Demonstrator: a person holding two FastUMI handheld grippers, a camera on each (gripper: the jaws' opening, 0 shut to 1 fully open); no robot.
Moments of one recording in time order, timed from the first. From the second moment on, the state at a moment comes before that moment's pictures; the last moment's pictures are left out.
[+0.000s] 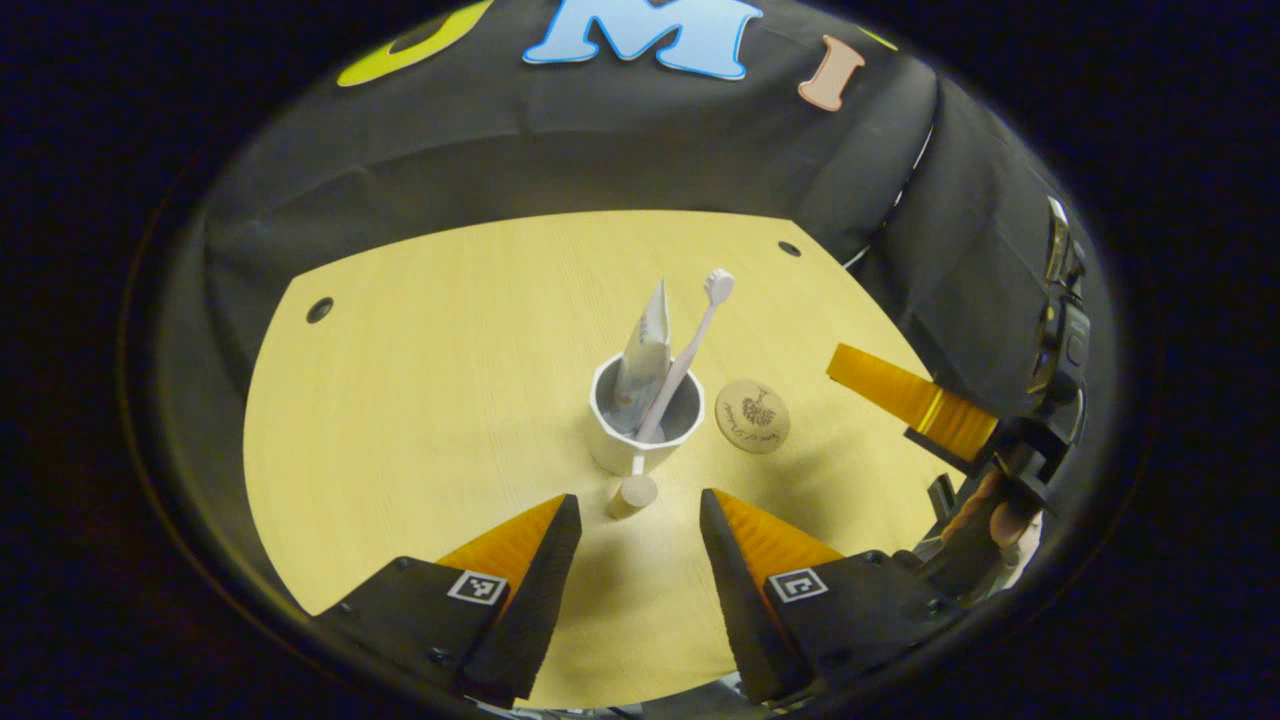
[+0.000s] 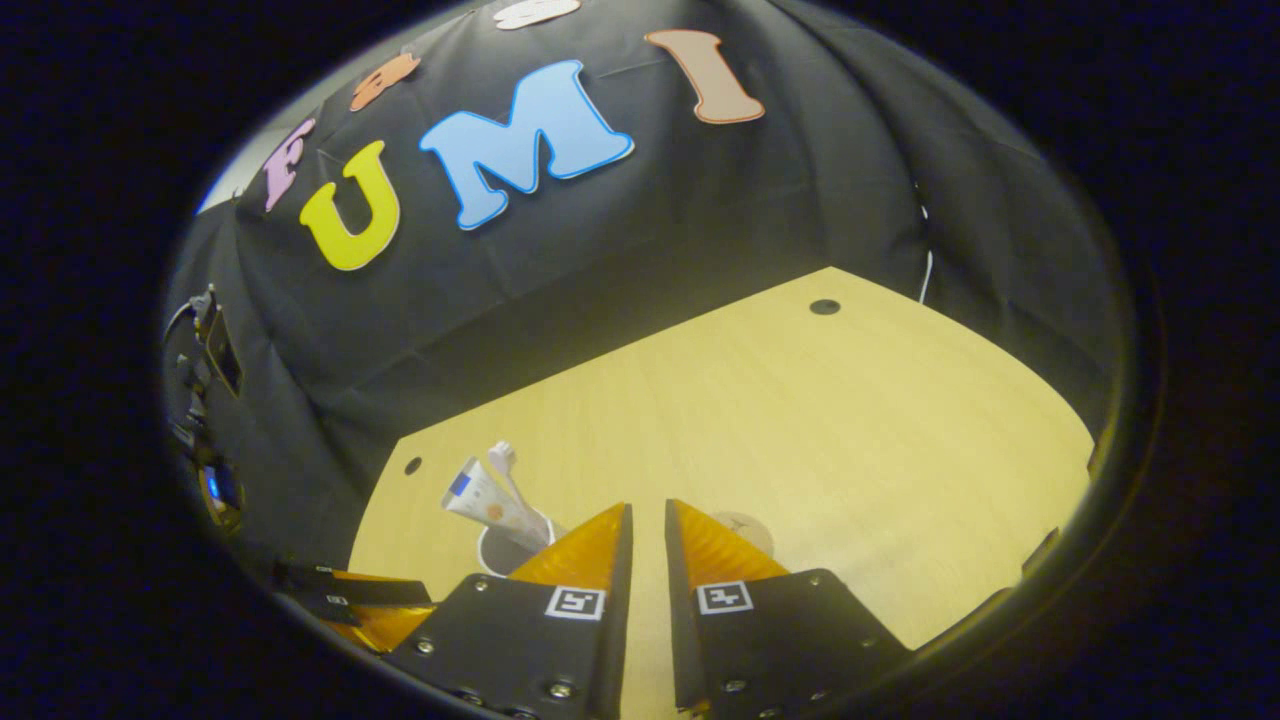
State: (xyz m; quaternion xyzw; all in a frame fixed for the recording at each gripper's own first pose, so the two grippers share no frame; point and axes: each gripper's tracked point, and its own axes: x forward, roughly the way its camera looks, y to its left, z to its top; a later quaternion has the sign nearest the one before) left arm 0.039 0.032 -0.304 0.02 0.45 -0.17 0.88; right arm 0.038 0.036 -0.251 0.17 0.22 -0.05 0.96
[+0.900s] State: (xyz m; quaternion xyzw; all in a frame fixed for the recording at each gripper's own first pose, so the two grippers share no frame) left arm 0.085 0.019 -0.394 0.10 0.55 -0.15 0.82; right arm -0.014 -0.060 -0.278 0.22 0.26 -0.13 0.93
